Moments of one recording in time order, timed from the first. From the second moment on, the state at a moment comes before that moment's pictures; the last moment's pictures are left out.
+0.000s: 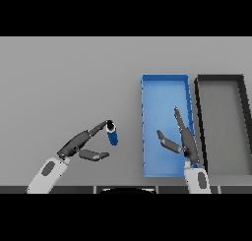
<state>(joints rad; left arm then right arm) -0.08 0.45 -0.51 -1.57 0.12 -0.22 -0.07 0.13 -0.09 0.14 -1.74 0.19 0.04 -0.05</state>
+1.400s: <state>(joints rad) -0.22 0.16 -0.57 -1.37 0.10 -0.15 -0.20 0.13 -0.11 0.12 -1.75 0.17 0.05 -0.04</state>
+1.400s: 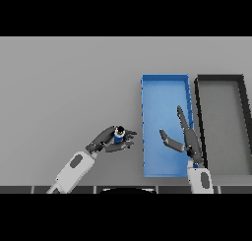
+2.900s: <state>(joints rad) -0.28 0.16 -0.59 -1.57 0.11 -0.16 -0.05 -0.04 -0.35 0.15 -2.02 -0.31 0.40 0.16</state>
